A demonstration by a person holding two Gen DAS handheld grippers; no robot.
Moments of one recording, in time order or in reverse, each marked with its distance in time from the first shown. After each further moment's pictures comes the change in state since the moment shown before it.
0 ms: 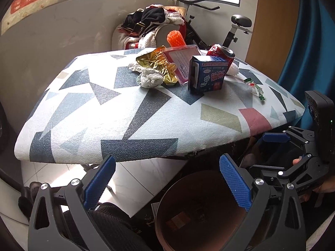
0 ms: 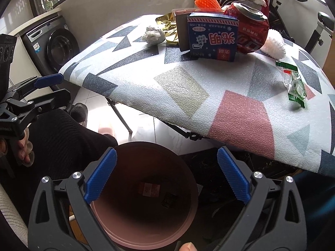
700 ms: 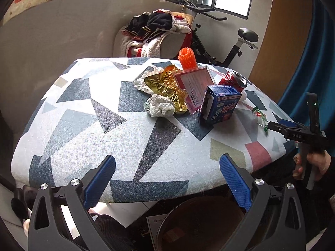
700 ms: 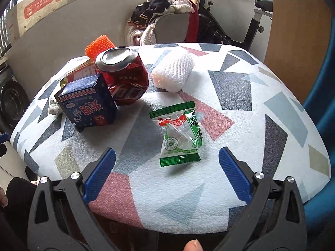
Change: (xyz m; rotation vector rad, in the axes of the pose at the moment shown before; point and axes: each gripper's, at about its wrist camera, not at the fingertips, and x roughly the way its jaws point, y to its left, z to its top) left arm 0.014 0.036 0.063 -0.089 -0.016 -0.042; right arm -0.030 -0.153 0.061 0.275 -0.143 -0.295
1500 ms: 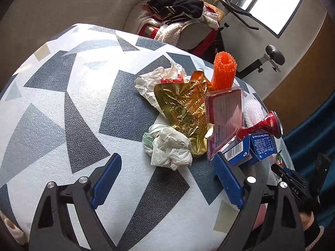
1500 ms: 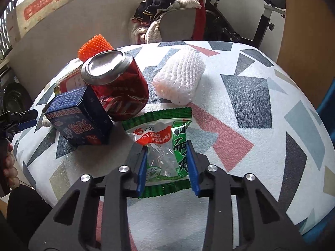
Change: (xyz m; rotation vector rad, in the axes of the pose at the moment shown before) left arm 0.123 0.038 0.074 -0.289 0.120 -0.069; right arm 0.035 0.006 0.026 -0.012 0.021 0.066
